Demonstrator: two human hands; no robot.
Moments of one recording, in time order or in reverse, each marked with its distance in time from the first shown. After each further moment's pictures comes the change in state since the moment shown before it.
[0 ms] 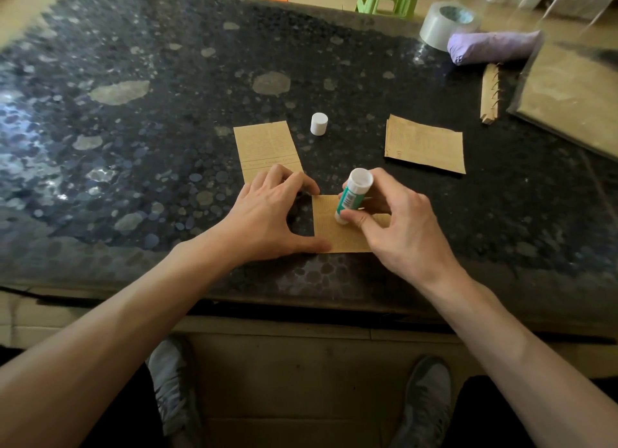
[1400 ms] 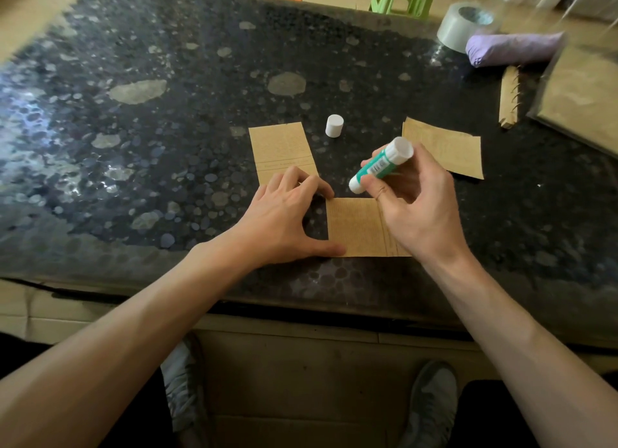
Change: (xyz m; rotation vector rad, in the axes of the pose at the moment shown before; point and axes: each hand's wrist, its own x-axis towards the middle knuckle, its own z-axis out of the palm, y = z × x) left_hand -0.001 0.001 -0.001 0.014 -0.013 -0.015; right_hand 0.025 0.000 0.005 0.264 0.197 0.015
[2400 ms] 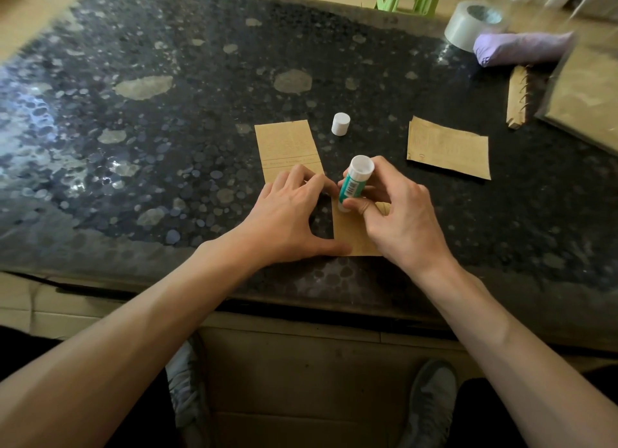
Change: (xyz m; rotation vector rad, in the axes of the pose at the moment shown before) left_hand 0.000 0.001 0.000 0.025 0.014 0.007; right_hand -0.005 -0.002 0.019 -0.222 -0.167 -0.050
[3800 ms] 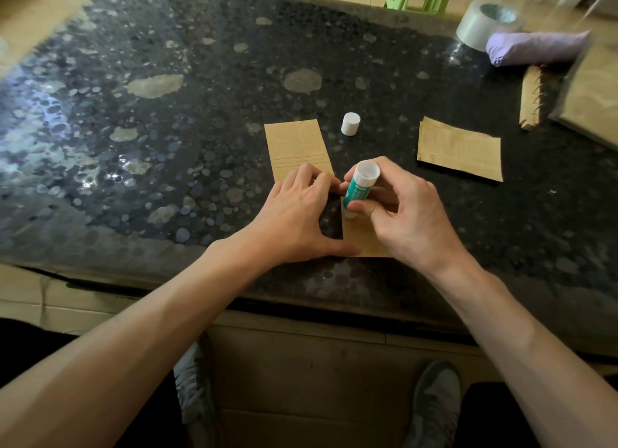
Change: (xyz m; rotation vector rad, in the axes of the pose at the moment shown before) left_hand -0.001 -0.001 0.001 0.004 0.020 0.006; right_hand 0.004 -0.007 -0.005 0.079 -0.105 -0.044
